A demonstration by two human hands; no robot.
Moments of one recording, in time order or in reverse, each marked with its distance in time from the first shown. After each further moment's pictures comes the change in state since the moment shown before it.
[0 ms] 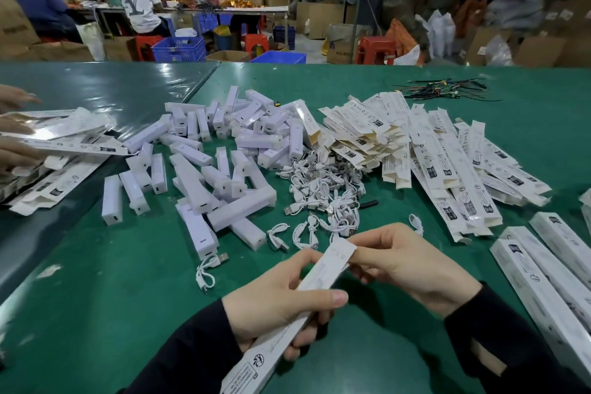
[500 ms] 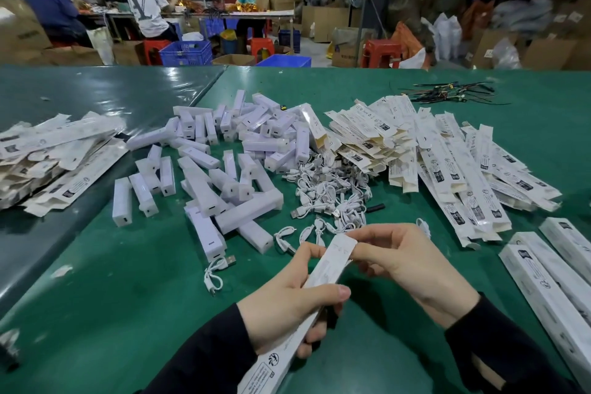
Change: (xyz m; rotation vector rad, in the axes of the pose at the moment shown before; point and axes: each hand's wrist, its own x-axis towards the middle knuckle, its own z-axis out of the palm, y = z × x) left_hand 0.003 -0.004 0.005 -0.040 0.078 0.073; right_hand 0.005 0.003 0.008 0.073 0.212 -0.059
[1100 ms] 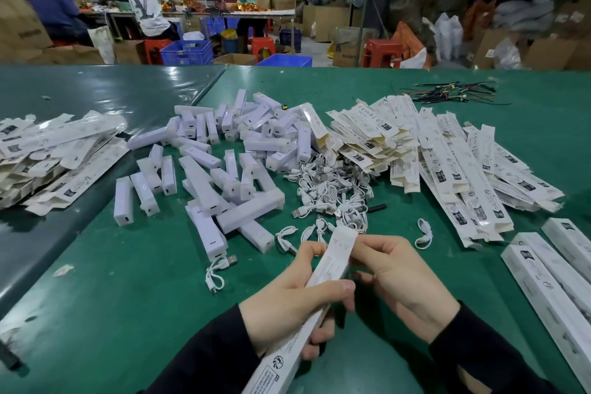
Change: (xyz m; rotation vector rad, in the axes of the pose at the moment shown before) left_hand -0.001 -0.001 0.000 -0.045 -0.029 0.025; right_hand 0.001 0.019 0.017 0.145 -0.020 0.004
